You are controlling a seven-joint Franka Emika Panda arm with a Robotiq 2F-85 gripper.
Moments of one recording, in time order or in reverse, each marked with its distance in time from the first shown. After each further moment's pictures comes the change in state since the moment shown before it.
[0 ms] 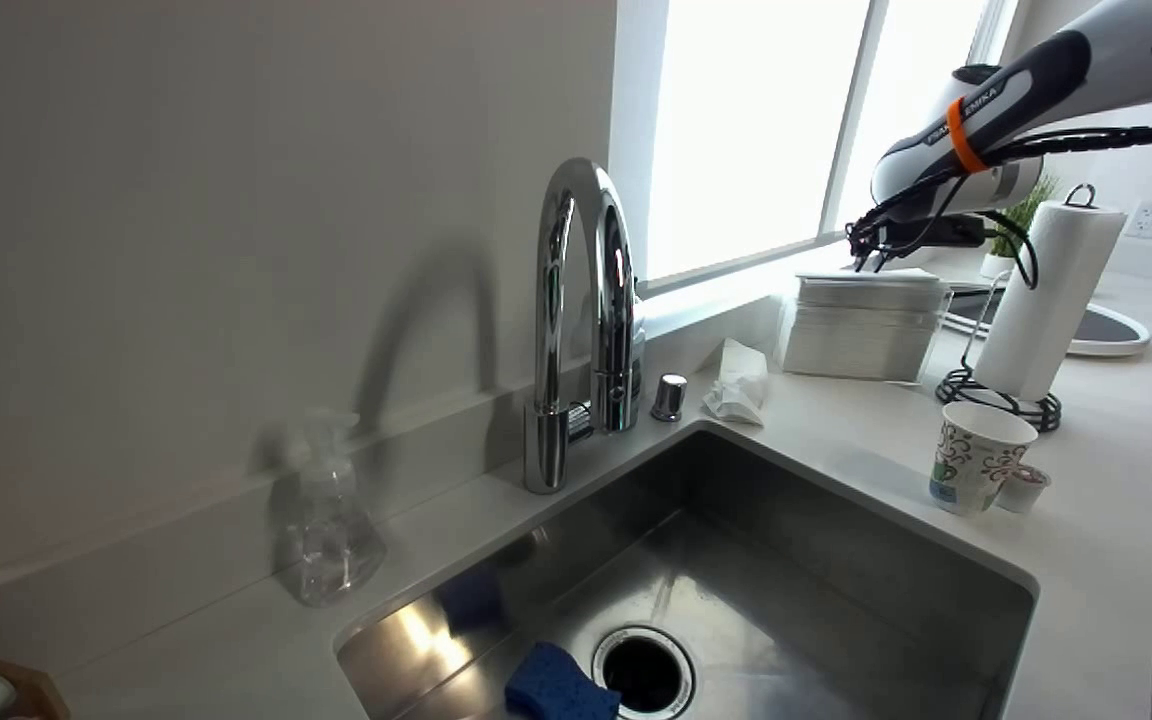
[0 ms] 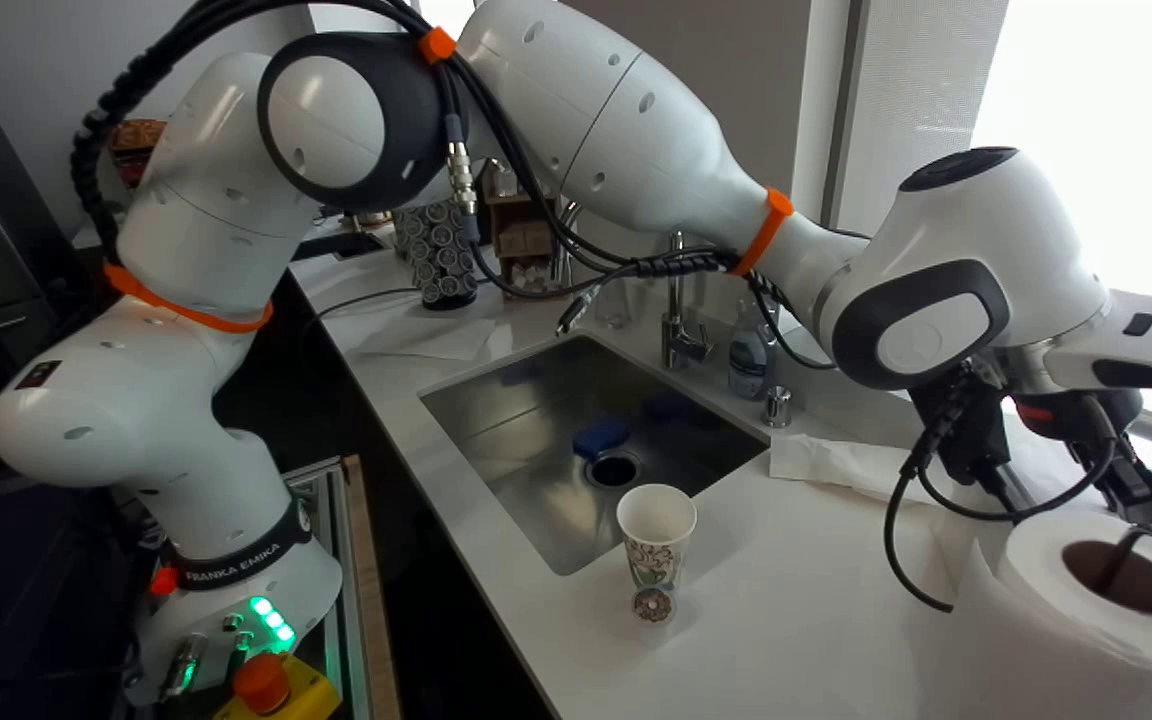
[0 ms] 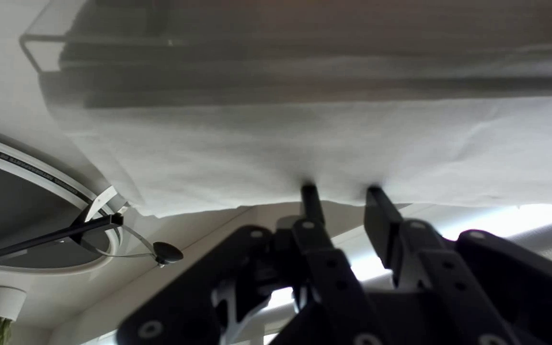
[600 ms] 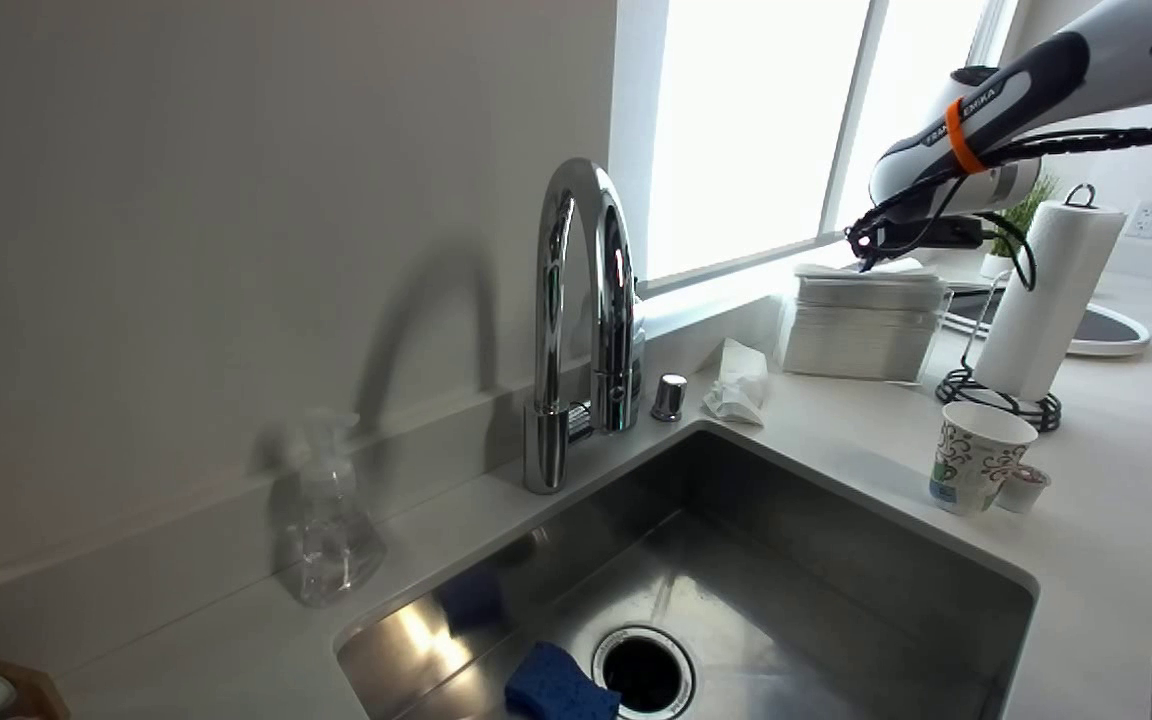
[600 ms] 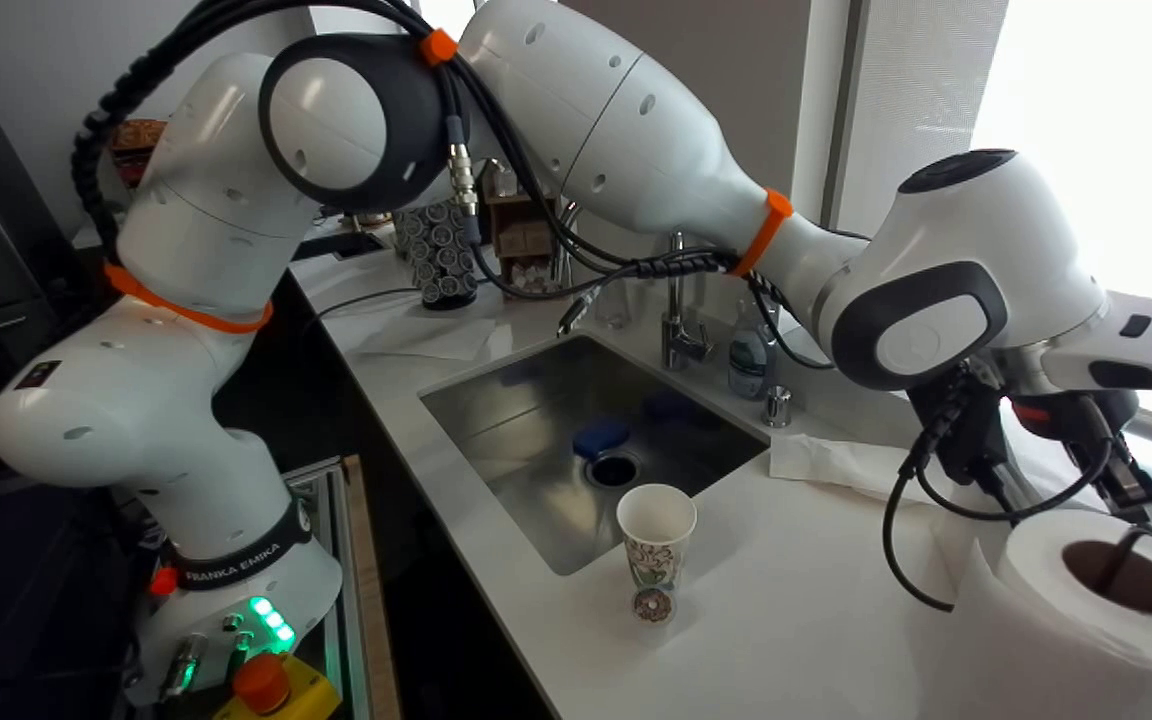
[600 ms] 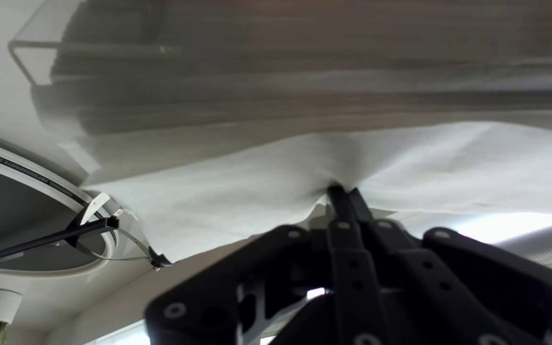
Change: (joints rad) arm -0.002 0.002 0.007 0.000 0.000 0.000 -0.002
